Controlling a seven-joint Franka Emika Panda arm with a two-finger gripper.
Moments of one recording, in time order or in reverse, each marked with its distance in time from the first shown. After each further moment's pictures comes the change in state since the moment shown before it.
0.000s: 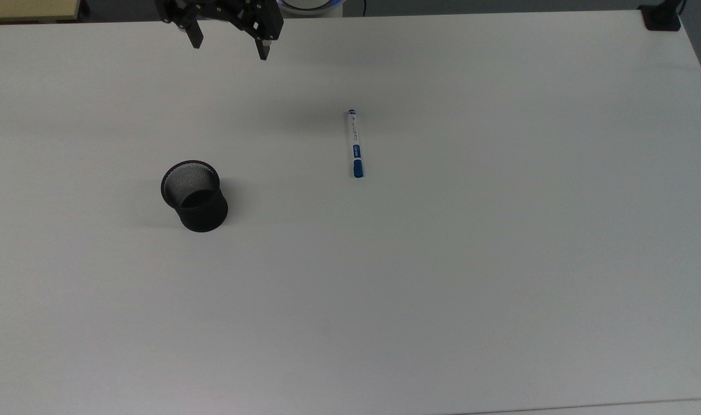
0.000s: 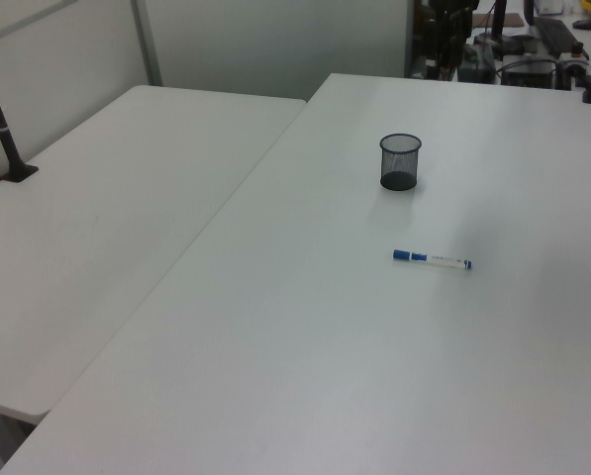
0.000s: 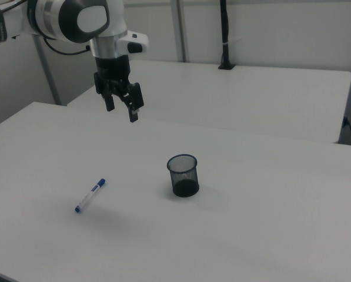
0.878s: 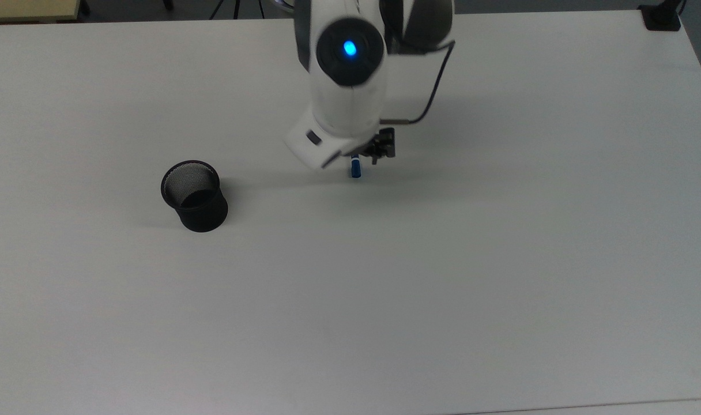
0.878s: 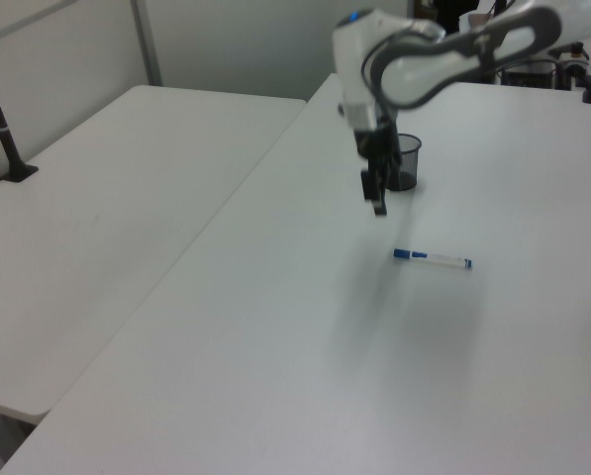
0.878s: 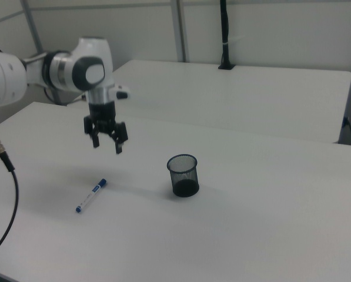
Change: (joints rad) arm 0.216 0.352 0.015 0.048 0.025 0.144 -0.001
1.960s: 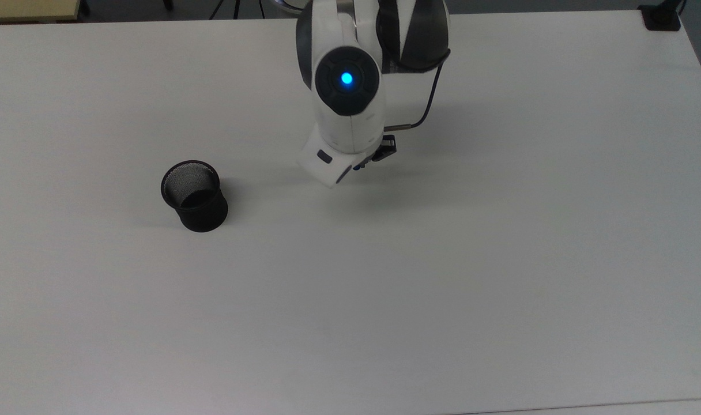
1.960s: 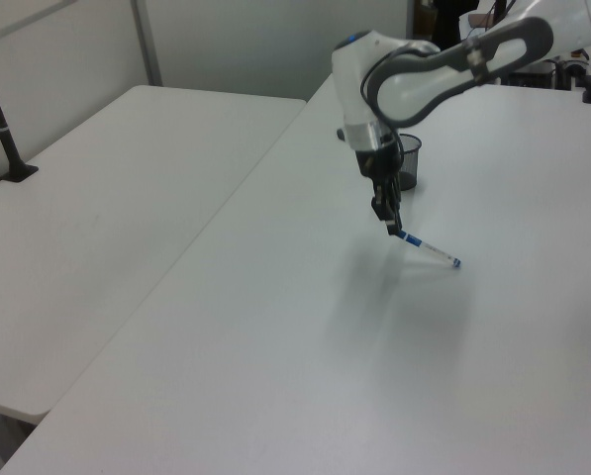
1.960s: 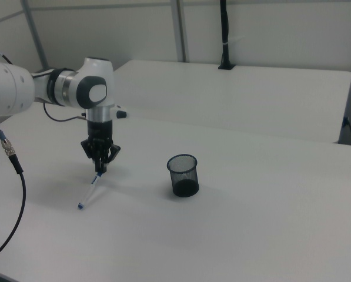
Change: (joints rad) arm -0.004 0.066 0.031 -0.033 0.053 0.008 -0.133
